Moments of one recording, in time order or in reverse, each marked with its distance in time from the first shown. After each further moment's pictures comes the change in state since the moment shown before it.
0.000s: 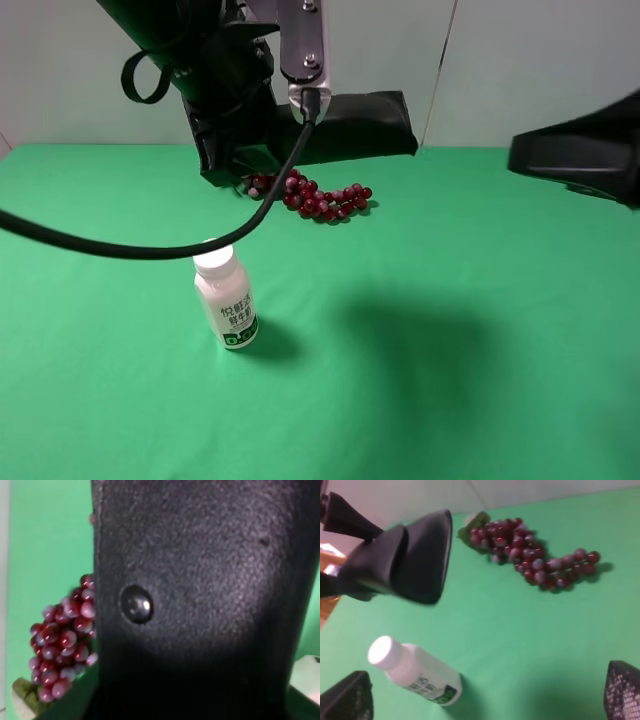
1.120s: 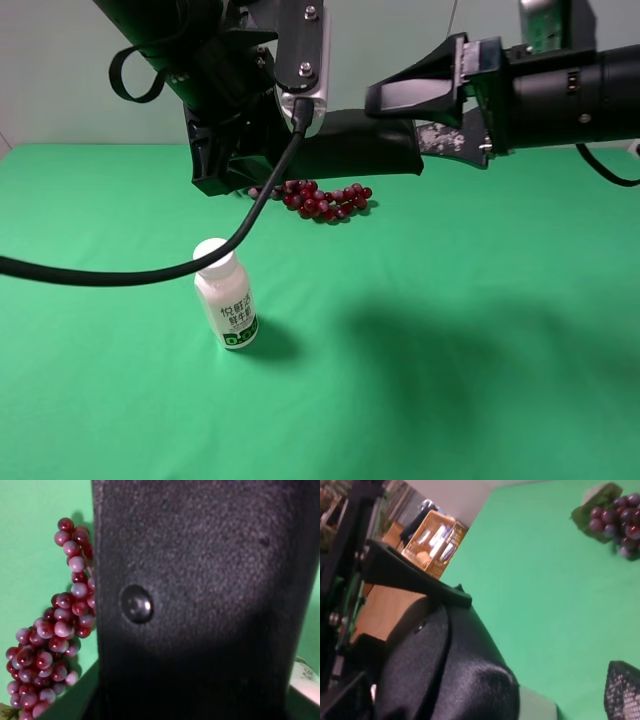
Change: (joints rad) left arm 0.000 0.000 0.000 -0.055 0.038 0.081; right arm 0.209 0.616 -0.221 0.437 0.071 -0.415
